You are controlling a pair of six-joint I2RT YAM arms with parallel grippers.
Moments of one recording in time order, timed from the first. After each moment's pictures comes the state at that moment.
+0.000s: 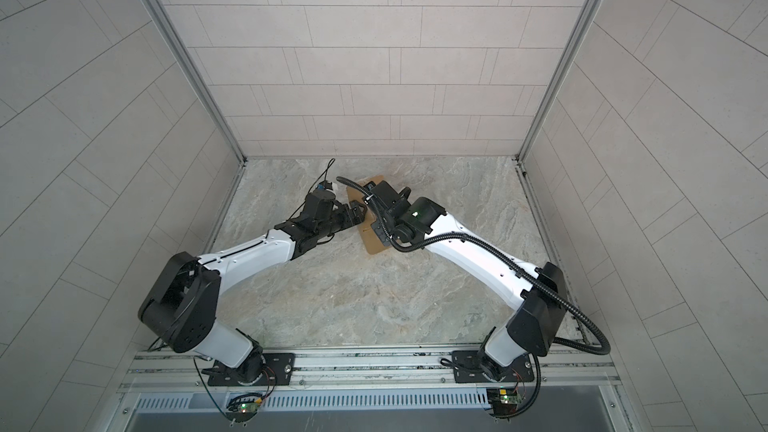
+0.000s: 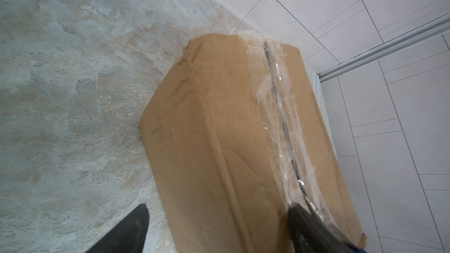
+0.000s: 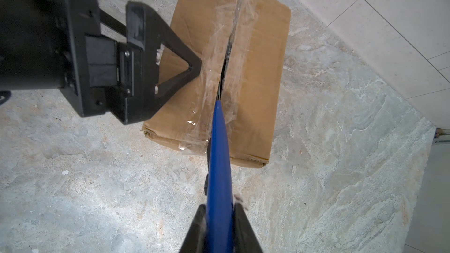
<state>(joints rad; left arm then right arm) -0.53 1.55 0.94 0.02 0.02 -0.77 0.80 1.56 1.51 -0.93 0.31 0.09</state>
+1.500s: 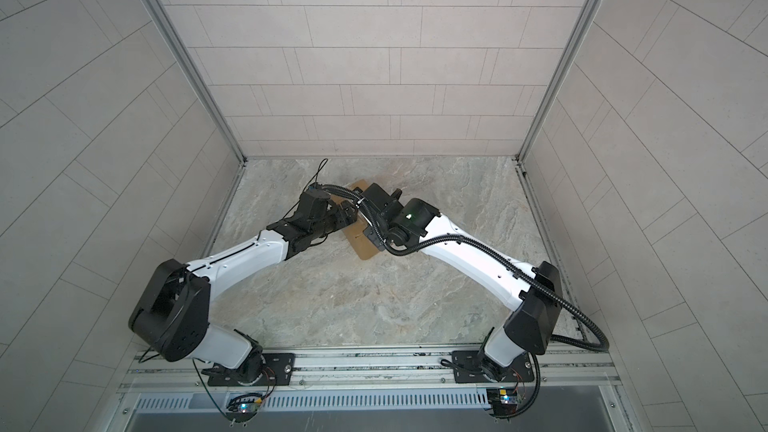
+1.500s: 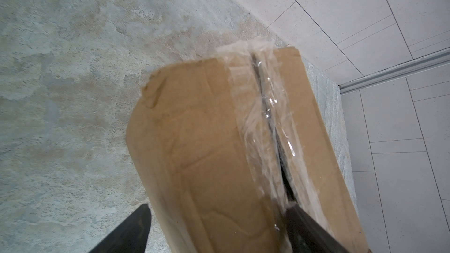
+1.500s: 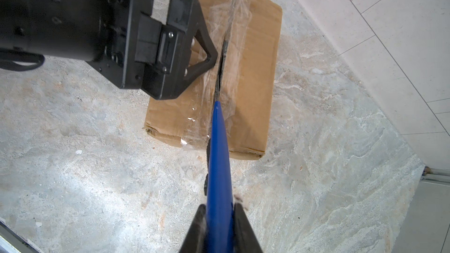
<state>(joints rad) -0.50 1.51 0.94 -0.09 -0.03 -0.81 0.86 1.56 1.56 -0.97 0.31 0.00</state>
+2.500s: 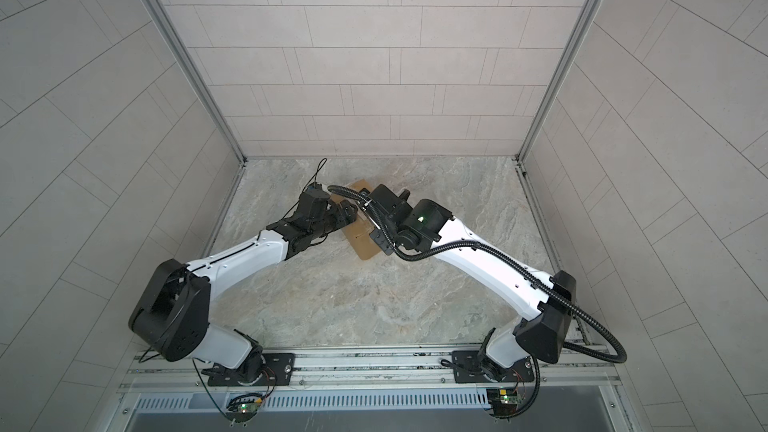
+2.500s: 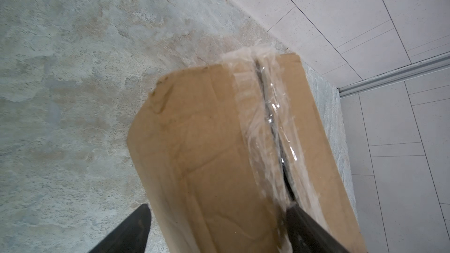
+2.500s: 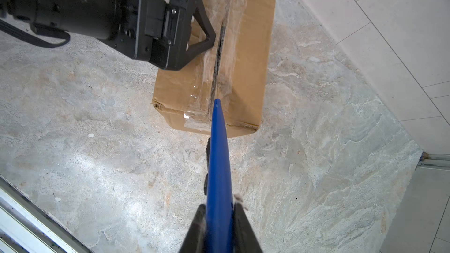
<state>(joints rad) -0.49 1.51 0.94 -0.08 -0.04 -0.82 0.87 1.49 1.58 -1.08 0.30 0.03</state>
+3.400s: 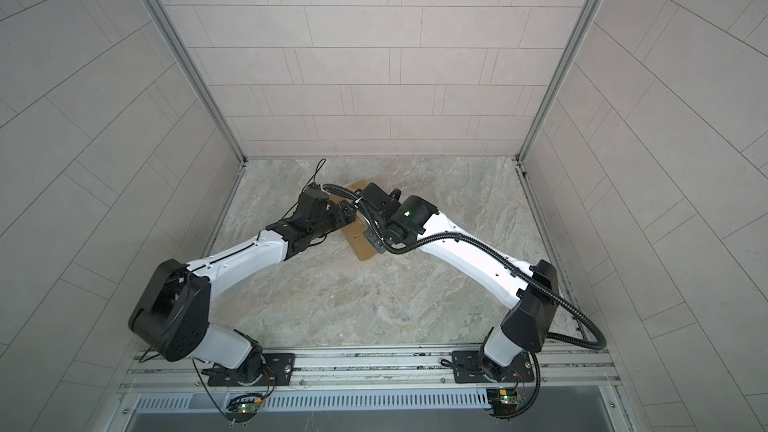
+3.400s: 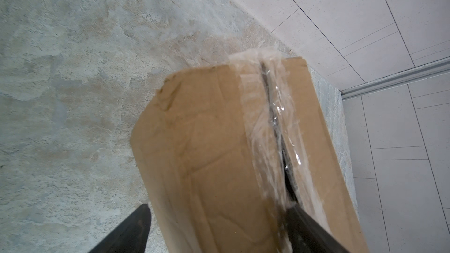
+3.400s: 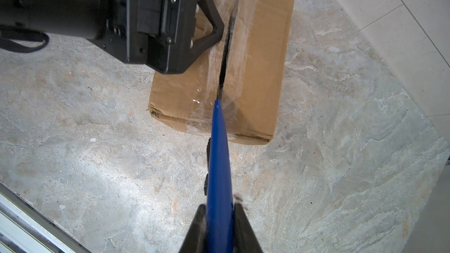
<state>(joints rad) -0.49 1.51 0.93 -0.08 -0.04 -0.82 0.86 1.58 1.61 -1.07 0.26 0.06</state>
